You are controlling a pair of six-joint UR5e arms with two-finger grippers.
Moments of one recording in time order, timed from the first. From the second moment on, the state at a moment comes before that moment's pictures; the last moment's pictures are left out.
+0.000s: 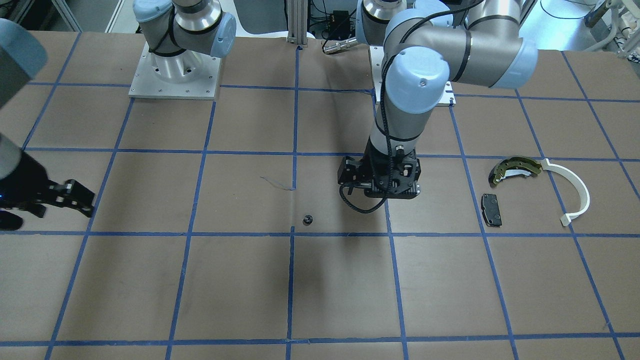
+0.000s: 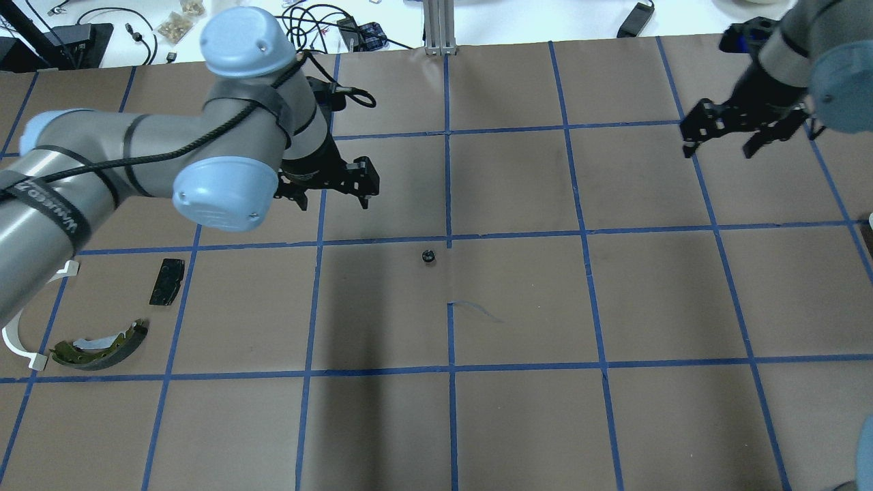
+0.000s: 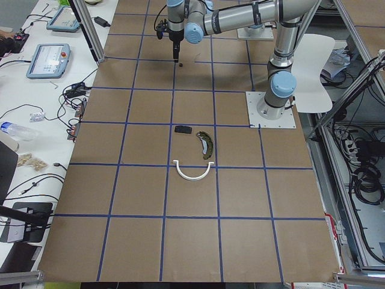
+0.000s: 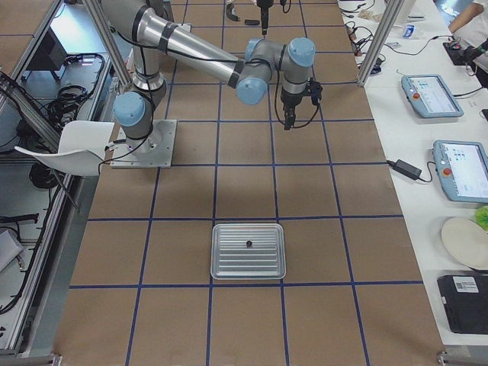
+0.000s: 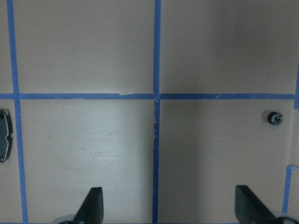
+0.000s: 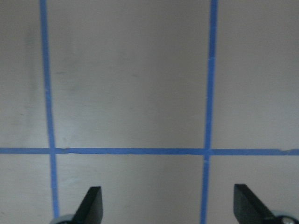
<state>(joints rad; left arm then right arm) -1.74 -1.80 -1.75 -1.13 1.57 -0.13 1.17 -1.33 1.65 -1.88 -1.52 -0.44</state>
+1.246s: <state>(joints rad) -1.90 -2.07 -1.75 -0.94 1.53 -0.18 0.62 -1.03 1.64 -2.23 -1.57 -1.39</state>
